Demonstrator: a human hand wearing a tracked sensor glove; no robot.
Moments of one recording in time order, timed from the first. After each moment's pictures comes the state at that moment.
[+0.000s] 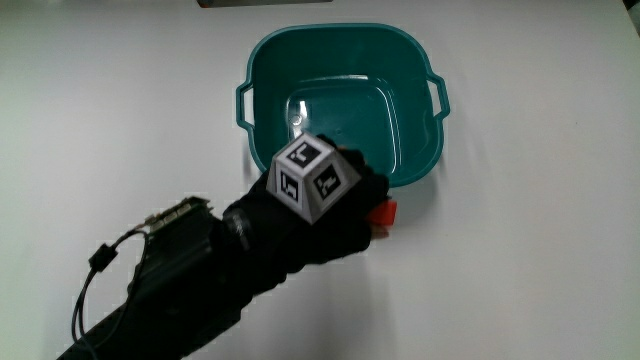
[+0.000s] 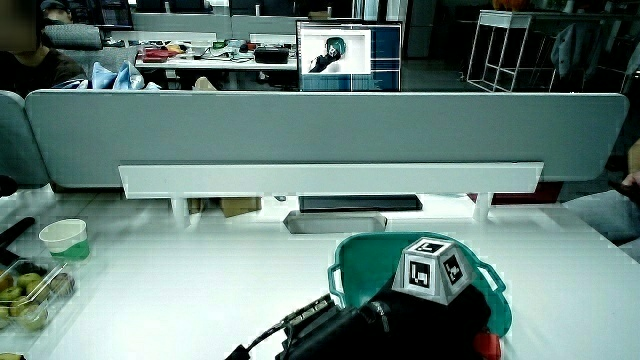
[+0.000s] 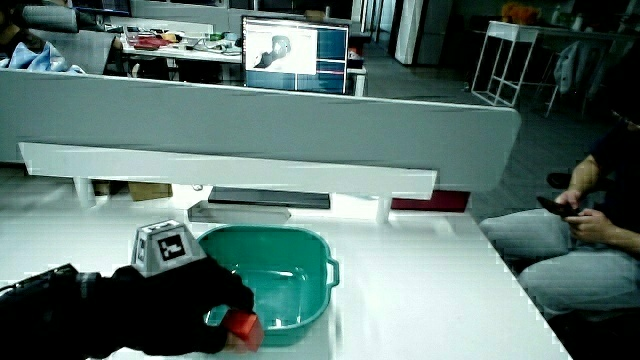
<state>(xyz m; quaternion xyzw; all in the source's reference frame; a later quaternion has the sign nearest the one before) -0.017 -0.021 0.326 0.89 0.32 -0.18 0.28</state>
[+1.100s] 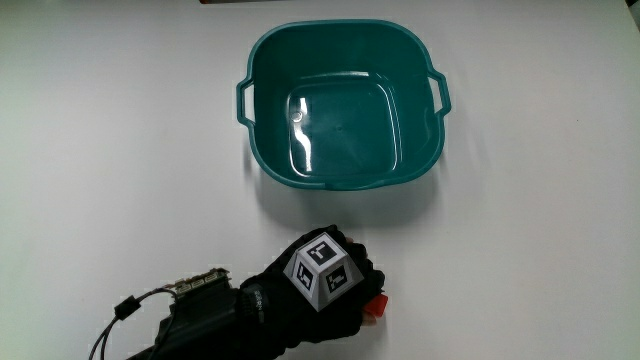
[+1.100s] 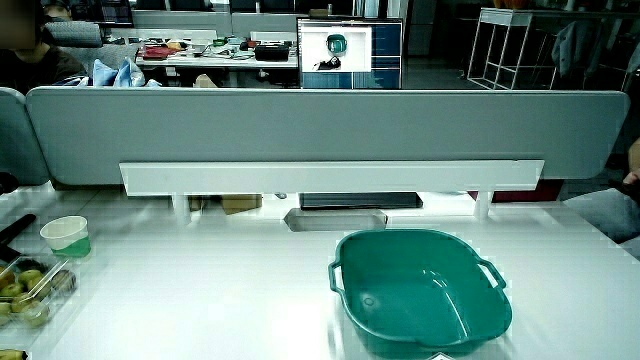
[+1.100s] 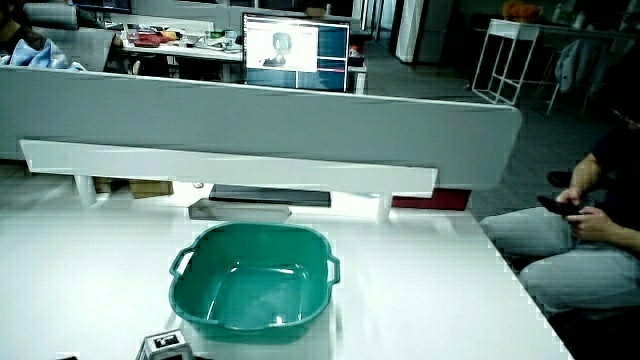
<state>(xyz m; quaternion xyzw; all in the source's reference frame) -0.005 0.062 0.403 0.83 0.39 -0.19 0.35</state>
